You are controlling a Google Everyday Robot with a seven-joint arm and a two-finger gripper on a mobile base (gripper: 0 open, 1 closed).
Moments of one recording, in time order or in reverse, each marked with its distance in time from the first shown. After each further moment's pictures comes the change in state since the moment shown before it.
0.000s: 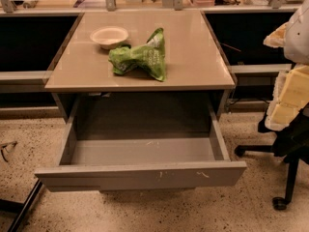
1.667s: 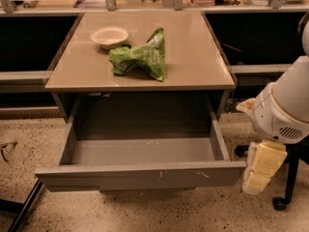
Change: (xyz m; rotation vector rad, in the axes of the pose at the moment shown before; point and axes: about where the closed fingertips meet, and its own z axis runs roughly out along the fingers) arm 0.013 0.087 0.104 -0.181 -0.020 -0.024
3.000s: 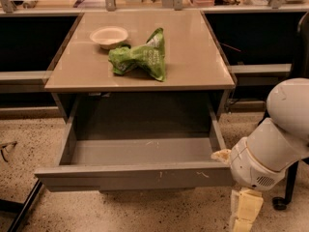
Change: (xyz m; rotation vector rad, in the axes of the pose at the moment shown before) arm 0.004 0.068 0.105 -0.256 -0.123 -0.088
